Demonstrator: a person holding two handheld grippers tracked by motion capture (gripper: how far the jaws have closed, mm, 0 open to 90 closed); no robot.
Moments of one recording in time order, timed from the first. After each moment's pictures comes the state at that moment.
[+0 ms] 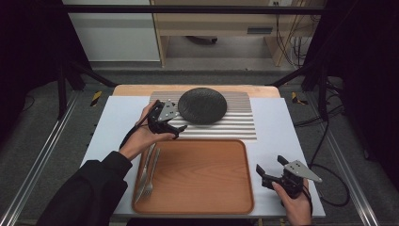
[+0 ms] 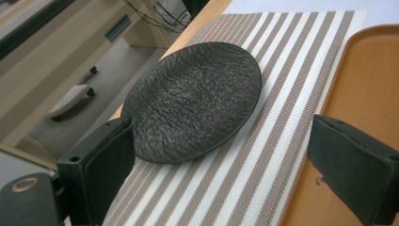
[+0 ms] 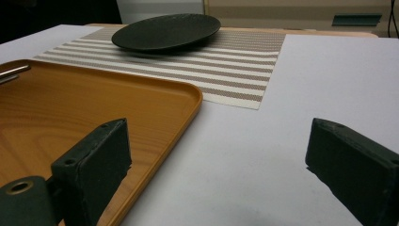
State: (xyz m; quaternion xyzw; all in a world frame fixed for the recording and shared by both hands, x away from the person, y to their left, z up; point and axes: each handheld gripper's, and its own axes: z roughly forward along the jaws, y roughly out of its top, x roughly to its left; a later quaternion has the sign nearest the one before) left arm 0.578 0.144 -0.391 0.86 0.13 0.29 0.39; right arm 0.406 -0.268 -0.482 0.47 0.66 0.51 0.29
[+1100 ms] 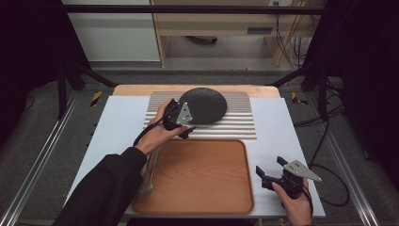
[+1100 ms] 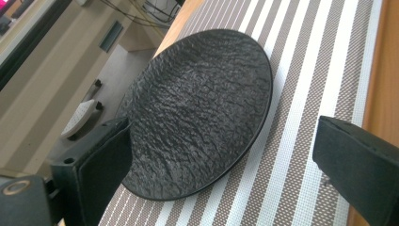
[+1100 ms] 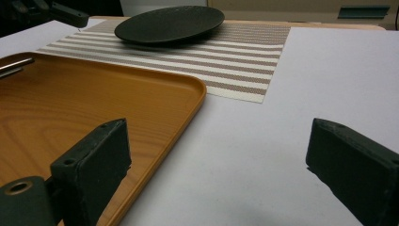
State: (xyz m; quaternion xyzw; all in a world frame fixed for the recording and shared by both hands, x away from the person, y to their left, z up) left arm 0.605 0.109 -0.424 0.88 0.07 0.33 0.34; right arm 0.404 -0.268 -0.481 0.47 0.67 0.50 0.28
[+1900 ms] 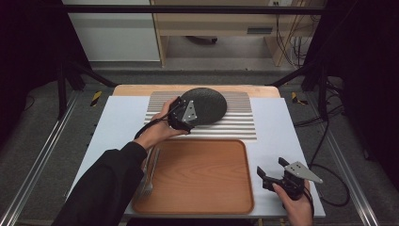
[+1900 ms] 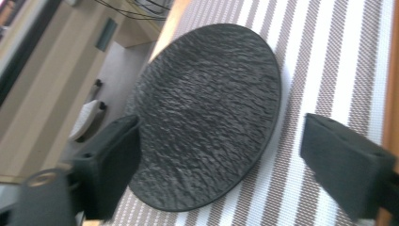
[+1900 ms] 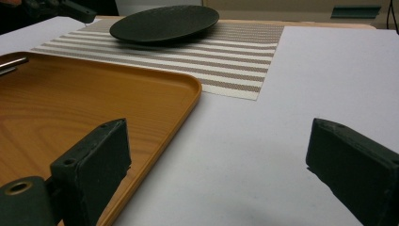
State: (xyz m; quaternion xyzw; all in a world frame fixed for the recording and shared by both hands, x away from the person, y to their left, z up) left arm 0.615 0.095 -0.418 0.89 0.03 0.33 0.31; right arm 0.400 -0.269 -0.481 0.48 0.67 0.49 0.29
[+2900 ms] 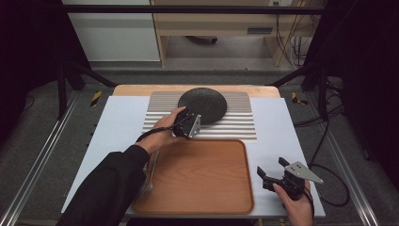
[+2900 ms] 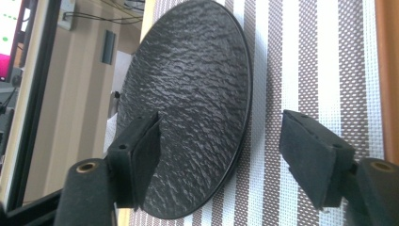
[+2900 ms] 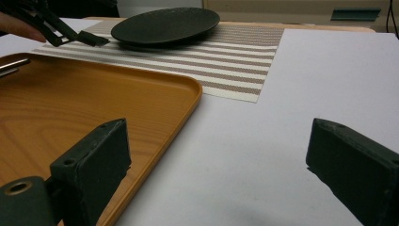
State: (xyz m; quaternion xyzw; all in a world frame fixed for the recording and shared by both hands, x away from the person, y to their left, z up) left arm 0.604 0.080 -0.449 0.89 -0.08 0.39 0.22; right arm 0.399 -0.269 -0.479 0.47 0.67 0.50 0.29
